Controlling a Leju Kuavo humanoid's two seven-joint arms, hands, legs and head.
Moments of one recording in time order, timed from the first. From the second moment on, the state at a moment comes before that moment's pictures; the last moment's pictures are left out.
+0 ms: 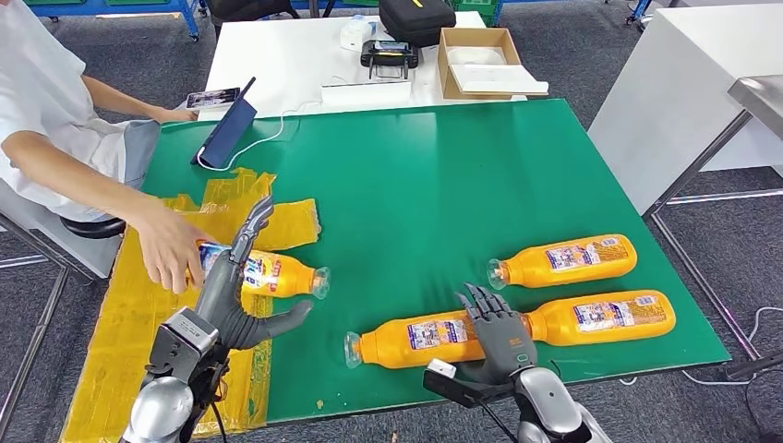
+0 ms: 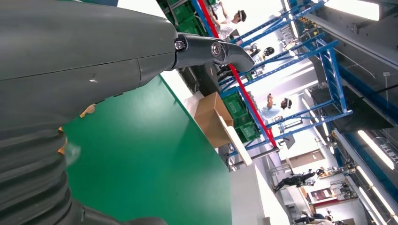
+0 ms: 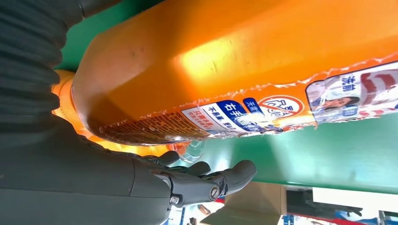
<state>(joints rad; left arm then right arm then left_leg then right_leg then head) -0.05 -0.01 -0.33 -1.75 -0.22 -0.04 -0.35 -0.01 -0.20 0.48 -1.36 1.15 -0.16 0.15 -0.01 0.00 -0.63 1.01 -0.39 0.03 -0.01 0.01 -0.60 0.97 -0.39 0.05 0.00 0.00</state>
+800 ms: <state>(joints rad) -0.02 -0.01 -0.37 -1.79 -0.22 -0.05 -0.35 -0.07 -0.19 0.46 -1.25 1.17 -0.10 0.15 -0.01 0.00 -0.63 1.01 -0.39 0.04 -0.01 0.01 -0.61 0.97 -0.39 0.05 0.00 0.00</state>
